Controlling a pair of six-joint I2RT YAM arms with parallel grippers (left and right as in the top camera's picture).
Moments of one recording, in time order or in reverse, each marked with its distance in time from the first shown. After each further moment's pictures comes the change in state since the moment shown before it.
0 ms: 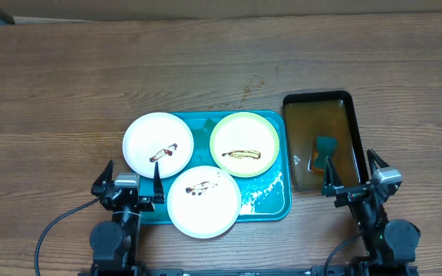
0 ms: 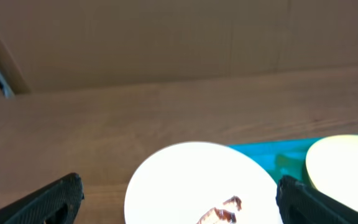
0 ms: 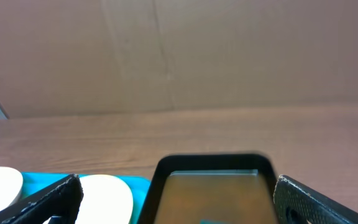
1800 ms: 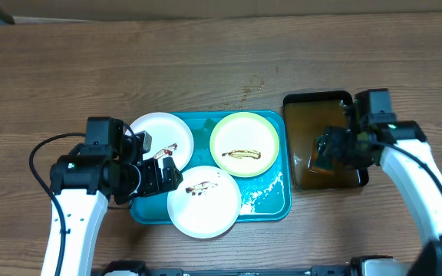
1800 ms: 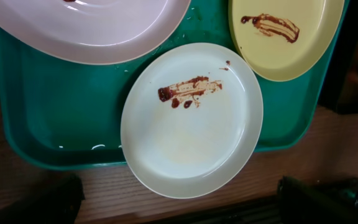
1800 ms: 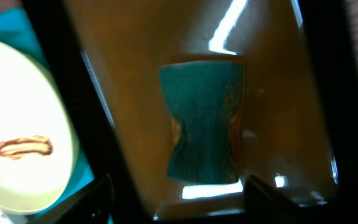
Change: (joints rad) left arm 0.000 1.151 0.974 -1.078 0.365 -0.286; right arm 0.034 1.469 0.974 -0.829 0.020 0.188
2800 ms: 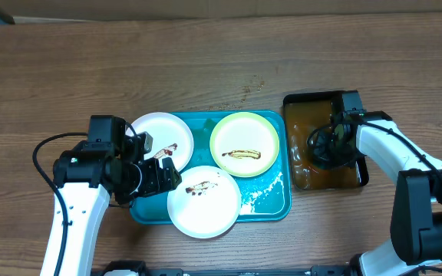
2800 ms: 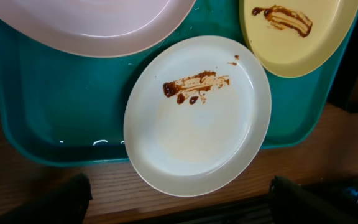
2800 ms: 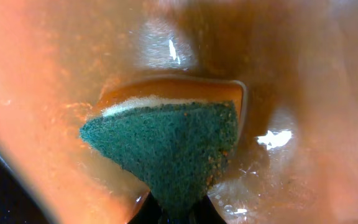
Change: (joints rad) left arm 0.000 0.032 -0.015 -0.002 -0.004 0.000; right arm 0.034 0.266 0.002 0.106 0.079 0.084
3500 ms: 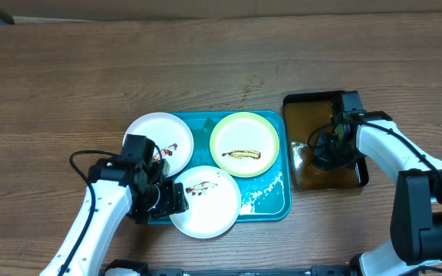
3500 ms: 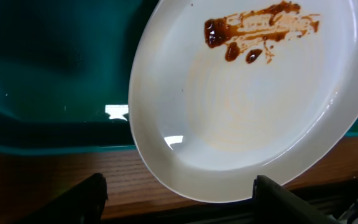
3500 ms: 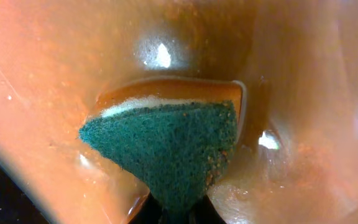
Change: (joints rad) left arm -0.132 0.077 -0.231 0.125 -0.064 -0.095; right arm 0.000 0.000 0.000 -0.016 0.006 0.000
